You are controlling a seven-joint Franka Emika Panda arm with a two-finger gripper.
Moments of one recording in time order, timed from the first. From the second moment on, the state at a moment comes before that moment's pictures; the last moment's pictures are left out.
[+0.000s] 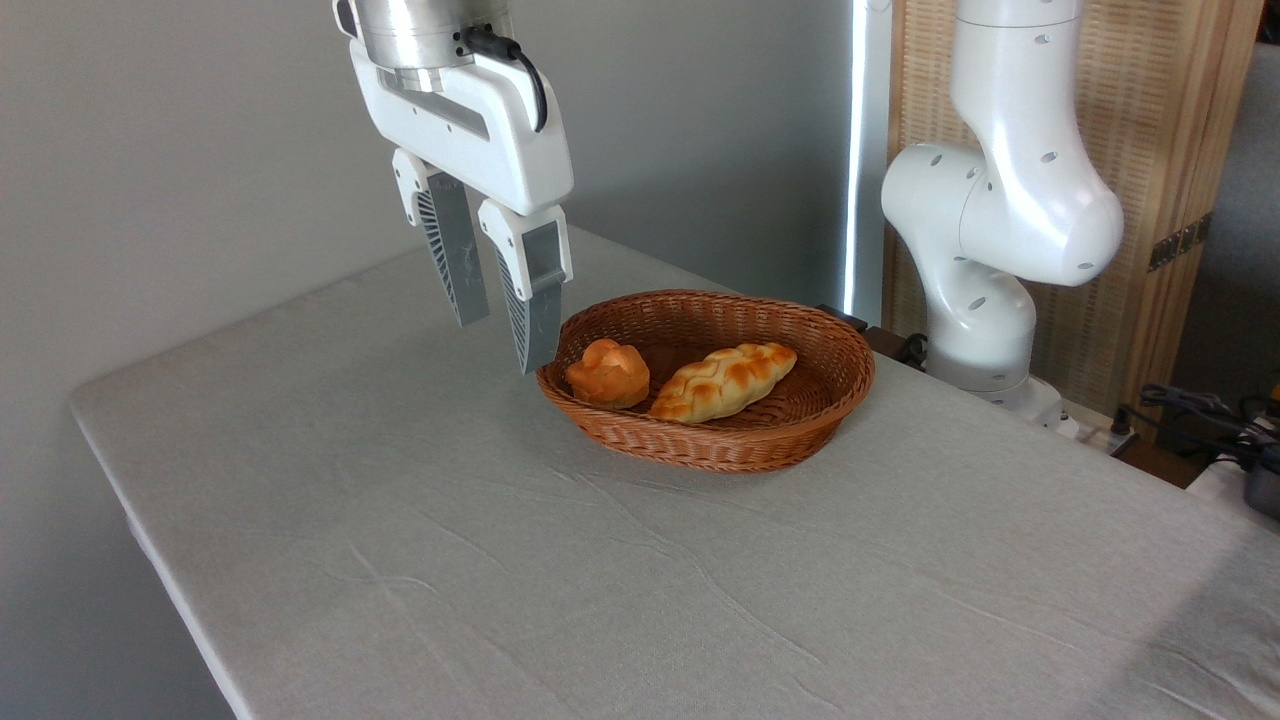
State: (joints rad) arm -0.04 -0.02 -0.02 -1.60 -0.05 1.60 0.75
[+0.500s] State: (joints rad) arm -0.04 -0.02 -0.02 -1.60 -0.05 1.60 0.75
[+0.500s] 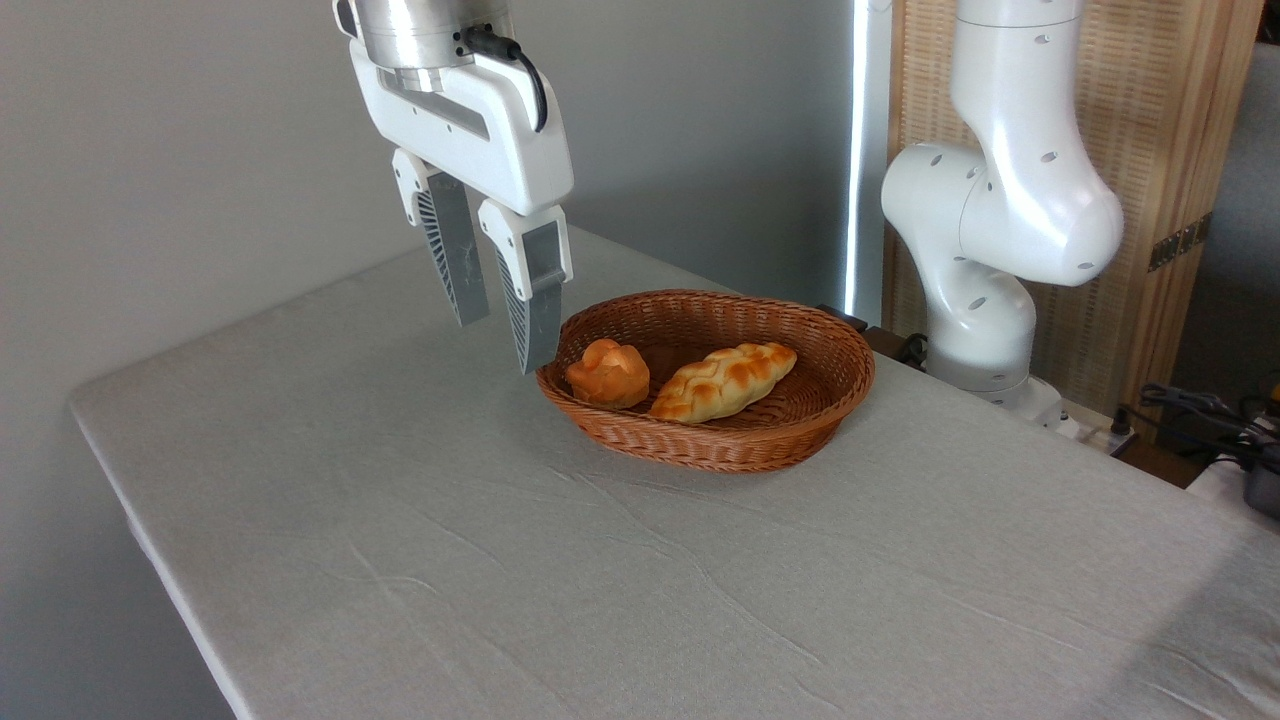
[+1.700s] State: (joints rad) arm -0.12 -0.41 -0.29 -2.24 -0.06 1.79 0.75
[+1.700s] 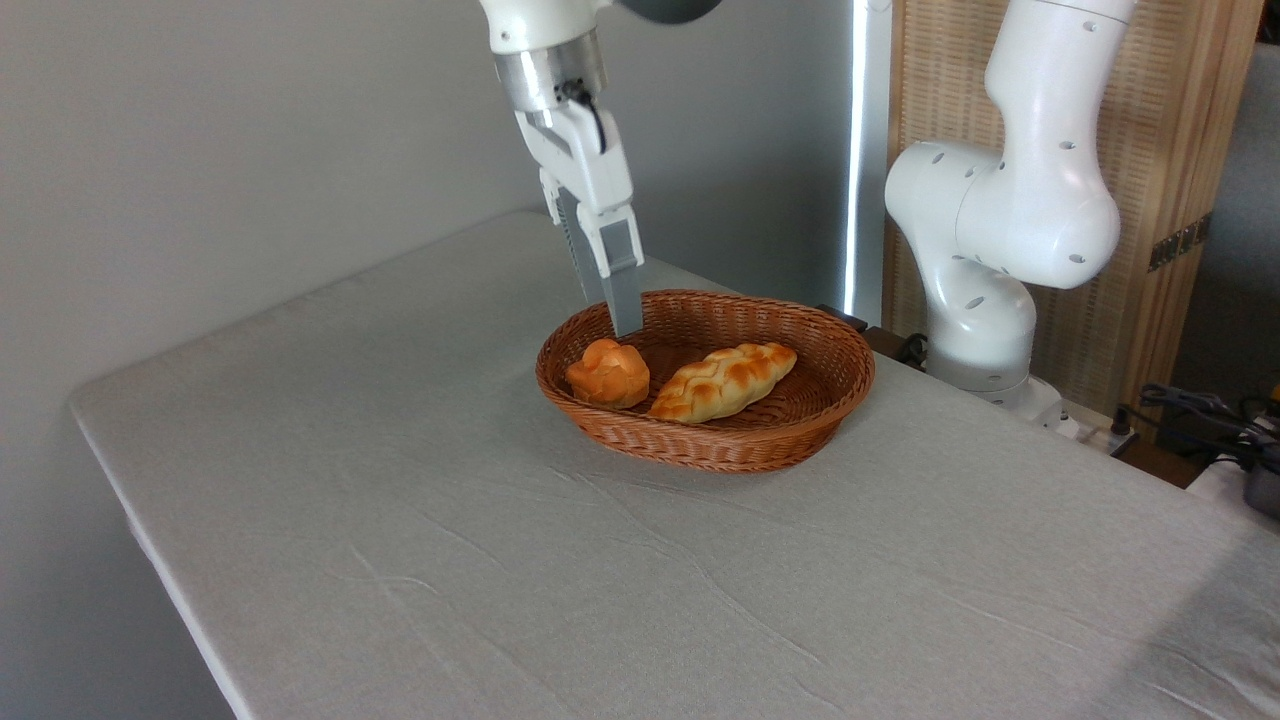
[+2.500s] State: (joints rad) arm -0.12 -0.35 -0.40 -2.37 -0.06 1.95 0.75
